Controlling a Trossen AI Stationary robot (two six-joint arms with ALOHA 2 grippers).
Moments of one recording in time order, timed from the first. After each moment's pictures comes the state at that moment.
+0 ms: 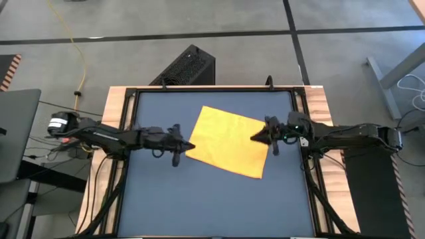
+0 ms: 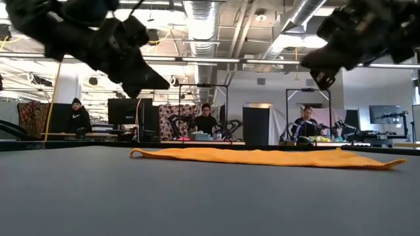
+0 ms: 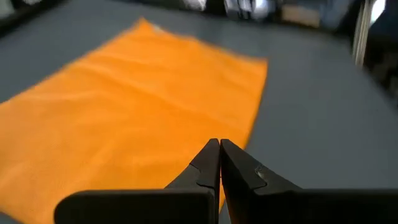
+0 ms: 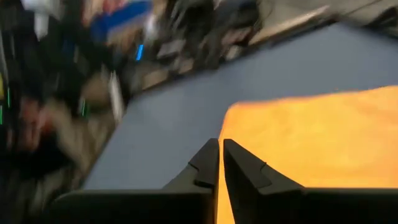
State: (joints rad) left arm 0.00 1.23 0.40 0.51 -0.03 -0.18; right arm -0.21 0.75 0.30 0.20 -0.36 0.25
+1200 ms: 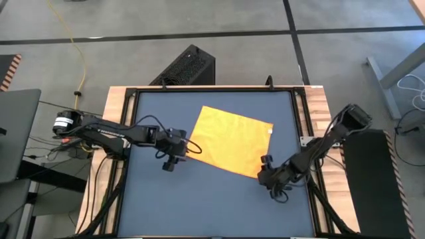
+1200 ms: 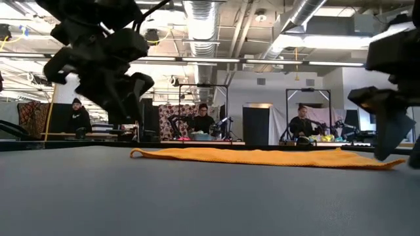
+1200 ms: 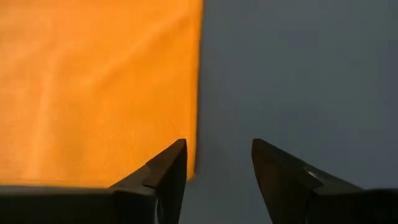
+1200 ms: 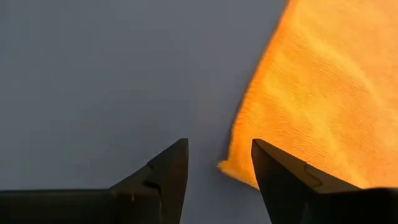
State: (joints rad) left arm 0.00 1.29 0.63 -0.19 0.10 0.26; right arm 0.63 1.39 0.55 -0.25 0.32 0.36
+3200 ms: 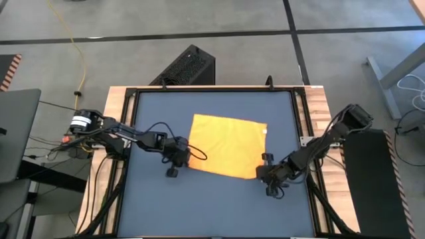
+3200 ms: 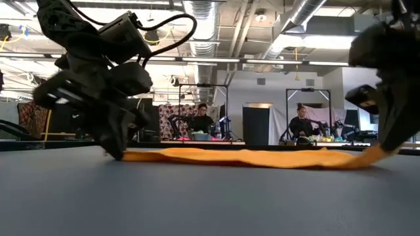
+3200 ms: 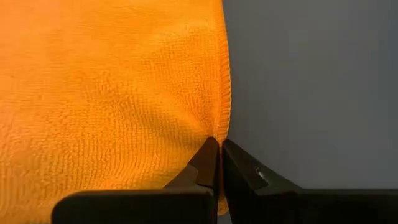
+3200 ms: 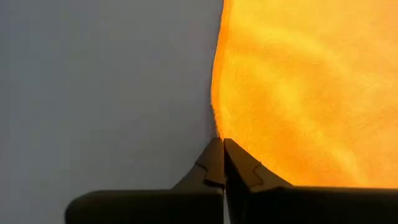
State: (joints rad) left arm -0.02 1.53 0.56 0.01 0.28 0.08; right arm 0.56 1.33 0.57 -0.26 0.23 0.49
